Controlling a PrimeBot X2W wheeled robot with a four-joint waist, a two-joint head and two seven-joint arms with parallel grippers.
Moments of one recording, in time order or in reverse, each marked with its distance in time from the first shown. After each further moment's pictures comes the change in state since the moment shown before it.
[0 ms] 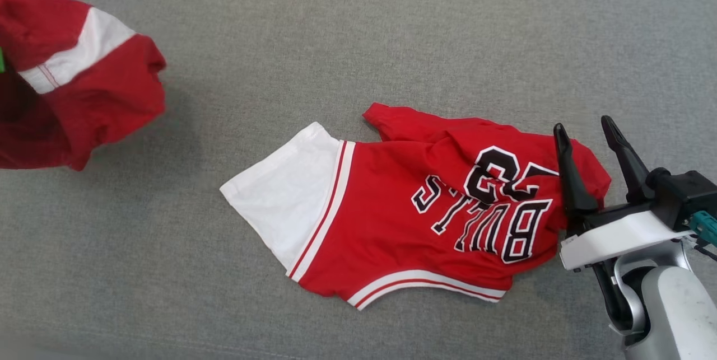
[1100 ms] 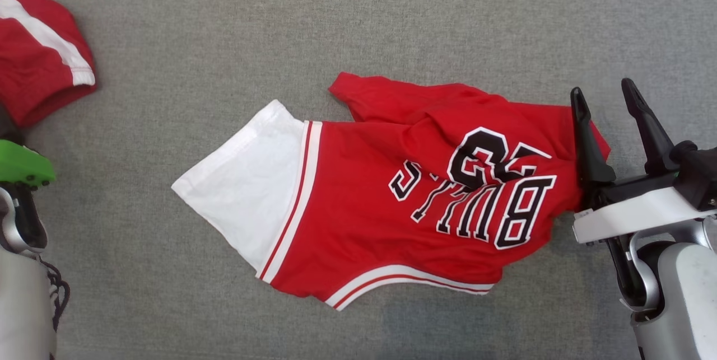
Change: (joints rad) left arm 0.171 -0.223 0.343 0.352 0.041 -0.123 -0.132; right arm -0.059 -0.021 -0.023 -0.072 -0.006 0.000 0.021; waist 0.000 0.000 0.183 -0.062
